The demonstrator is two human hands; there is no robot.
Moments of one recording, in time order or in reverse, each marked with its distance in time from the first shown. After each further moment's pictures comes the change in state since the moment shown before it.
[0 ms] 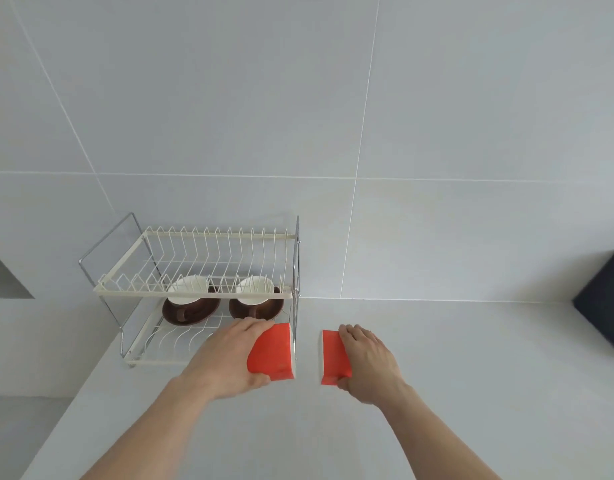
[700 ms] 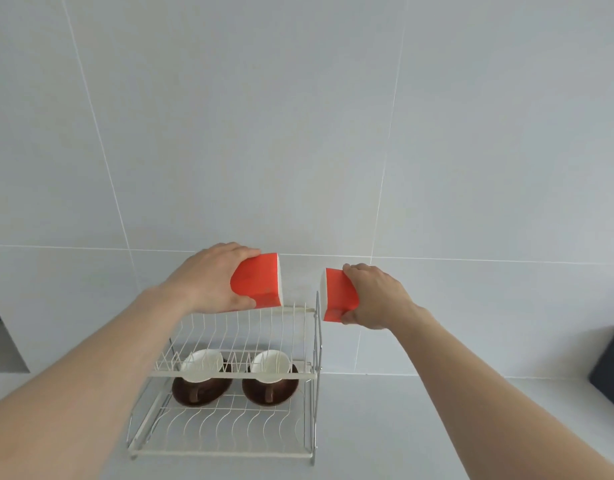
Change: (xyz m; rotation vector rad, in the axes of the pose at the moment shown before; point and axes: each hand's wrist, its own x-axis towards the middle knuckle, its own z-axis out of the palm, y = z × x) left_hand 0.078 -0.047 -0.237 0.164 0.267 0.070; right_hand 0.109 -0.069 -0.219 -0.084 0.224 -0.012
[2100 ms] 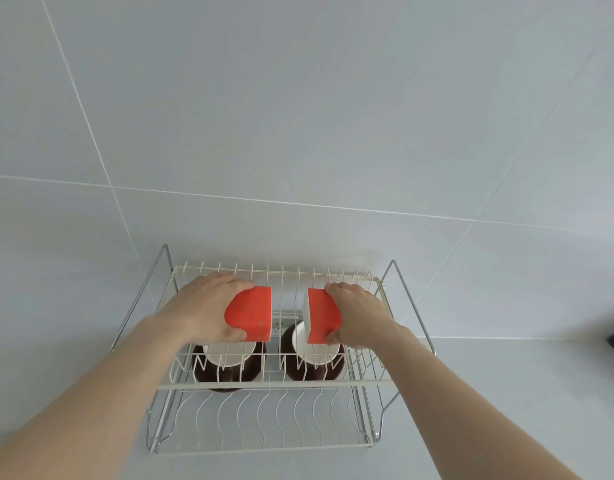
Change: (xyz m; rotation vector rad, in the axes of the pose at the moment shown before) left_hand 0.021 -0.201 0.183 -0.139 -0.329 0.036; right_hand 0.115 -0.108 0.189 0.023 -0.358 0.112
